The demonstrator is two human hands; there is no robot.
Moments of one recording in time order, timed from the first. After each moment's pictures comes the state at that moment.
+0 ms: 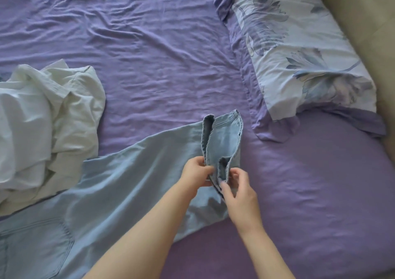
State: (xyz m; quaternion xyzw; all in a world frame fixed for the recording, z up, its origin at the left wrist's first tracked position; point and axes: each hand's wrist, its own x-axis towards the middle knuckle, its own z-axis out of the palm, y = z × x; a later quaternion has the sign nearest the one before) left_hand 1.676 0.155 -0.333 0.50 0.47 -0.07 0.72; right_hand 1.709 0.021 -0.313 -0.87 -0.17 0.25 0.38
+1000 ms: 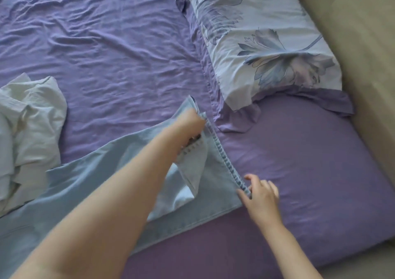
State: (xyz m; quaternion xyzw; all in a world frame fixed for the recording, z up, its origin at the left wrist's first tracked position) left_hand 1.832 0.138 -0.270 0.76 0.44 -0.17 0.44; right_hand 1.816 -0.114 -0.351 -0.94 -0.22 0.22 0.14
